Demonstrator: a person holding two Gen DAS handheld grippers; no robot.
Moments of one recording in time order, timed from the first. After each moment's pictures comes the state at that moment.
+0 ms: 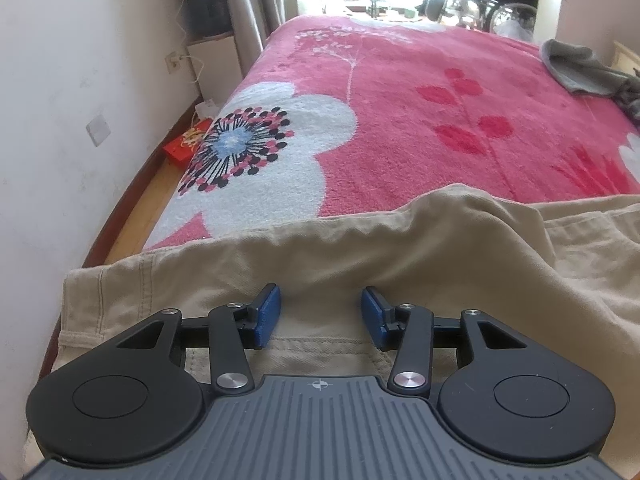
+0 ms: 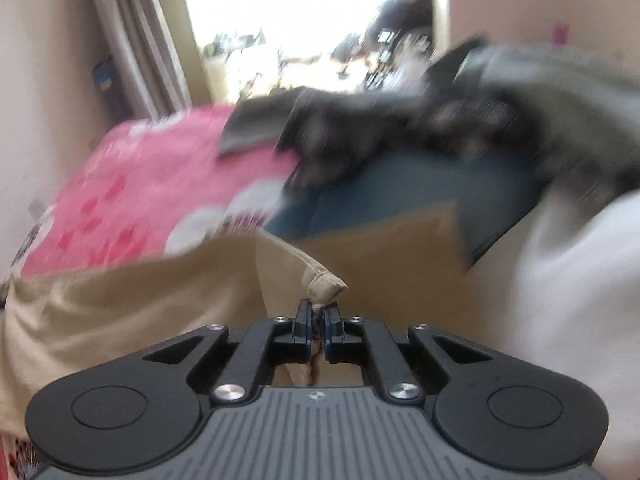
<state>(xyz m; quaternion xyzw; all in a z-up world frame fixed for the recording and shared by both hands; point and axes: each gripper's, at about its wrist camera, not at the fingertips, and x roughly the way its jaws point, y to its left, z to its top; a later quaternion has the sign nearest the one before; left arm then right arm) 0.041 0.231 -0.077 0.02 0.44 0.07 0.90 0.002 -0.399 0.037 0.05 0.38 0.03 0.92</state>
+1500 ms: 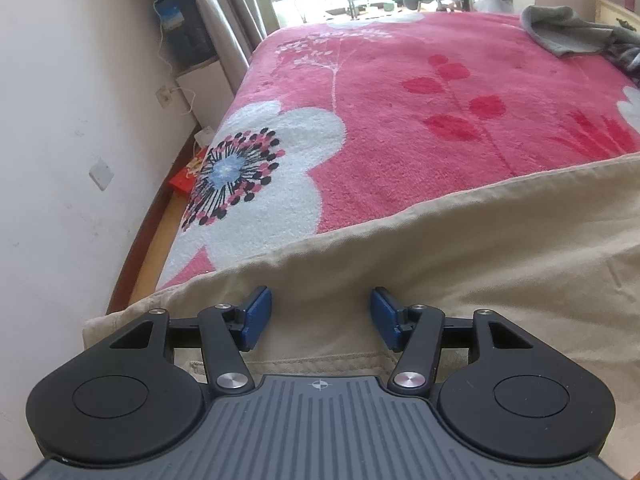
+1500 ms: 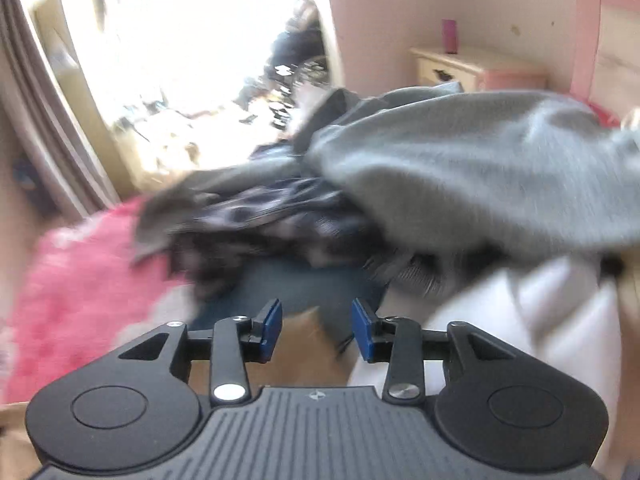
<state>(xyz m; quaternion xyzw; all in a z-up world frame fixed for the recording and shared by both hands) 0.048 0.216 -0.079 0.11 0.43 0.07 0.89 0.005 -0.484 0.079 0.17 0.35 -0.06 0.92</state>
